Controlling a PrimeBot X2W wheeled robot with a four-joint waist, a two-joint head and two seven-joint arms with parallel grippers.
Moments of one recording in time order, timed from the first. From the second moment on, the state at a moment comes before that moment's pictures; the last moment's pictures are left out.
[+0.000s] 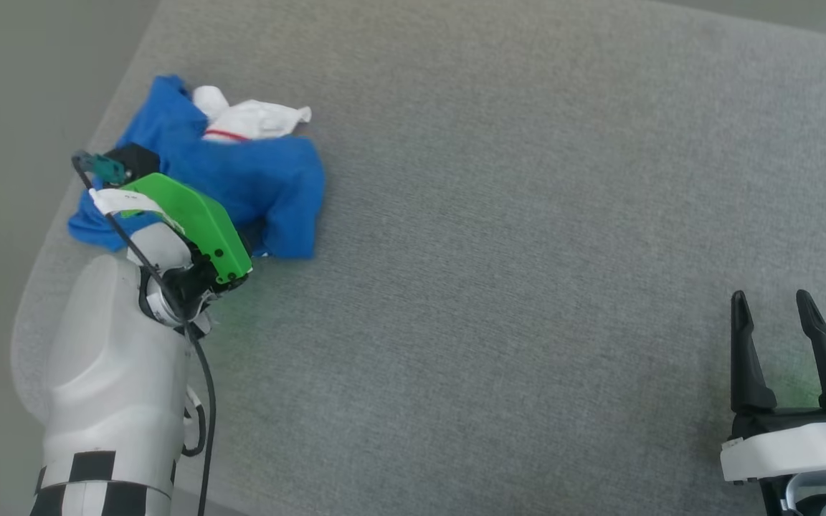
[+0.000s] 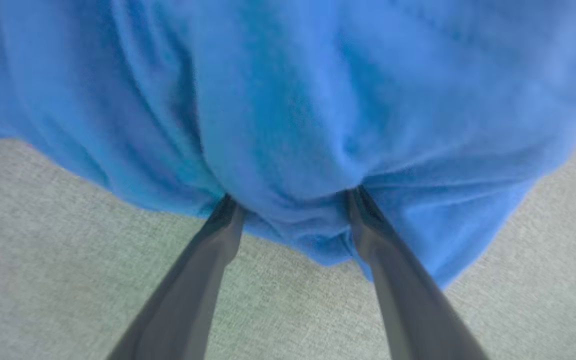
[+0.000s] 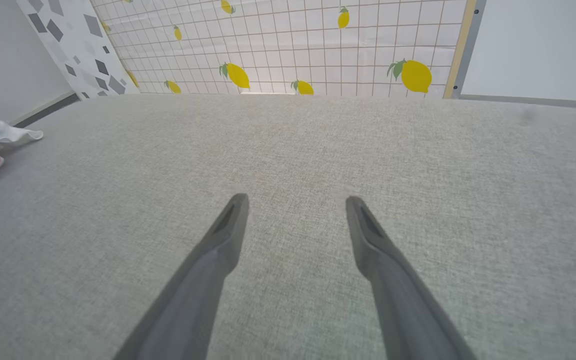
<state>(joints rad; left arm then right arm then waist) -0.72 0.15 0.01 0.68 -0.54 0.00 0.61 0.06 -0.05 -0.15 -0.10 0.08 0.13 -0.16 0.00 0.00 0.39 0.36</state>
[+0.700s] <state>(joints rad) -0.80 0.21 0.05 0.50 -0.52 -0.04 0.28 0.06 -0.05 -0.14 -0.01 0.10 0.13 -0.18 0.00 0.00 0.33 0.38</state>
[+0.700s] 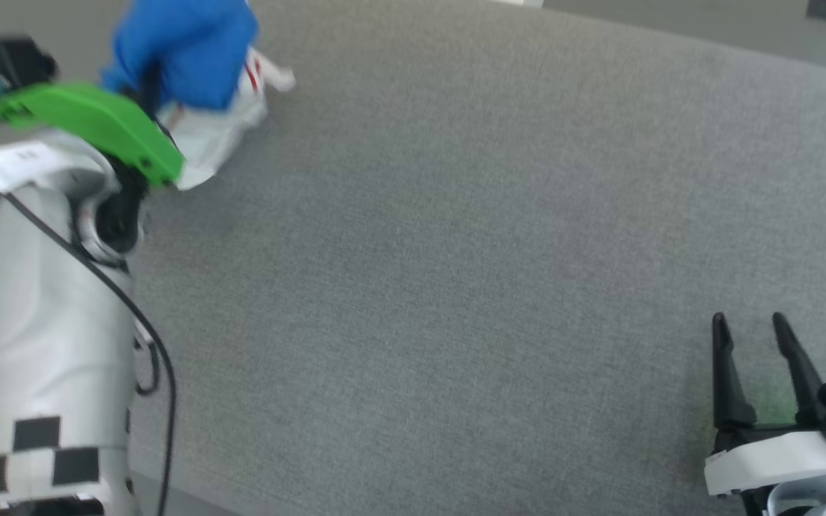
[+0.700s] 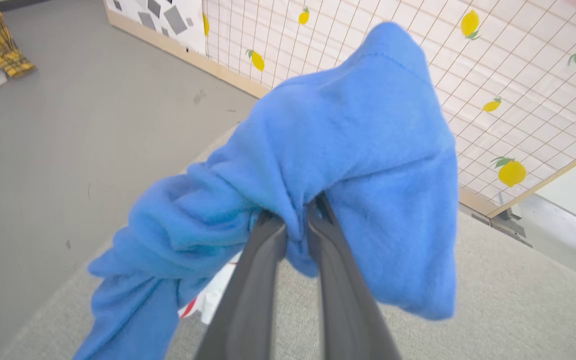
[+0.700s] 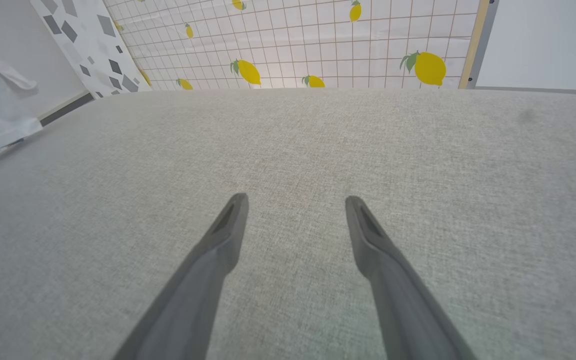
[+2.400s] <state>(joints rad) -0.51 0.05 -0.76 0.66 -0.85 -0.04 0.43 0.07 -0.05 -0.26 0.17 0.20 0.13 -0.26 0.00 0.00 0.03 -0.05</state>
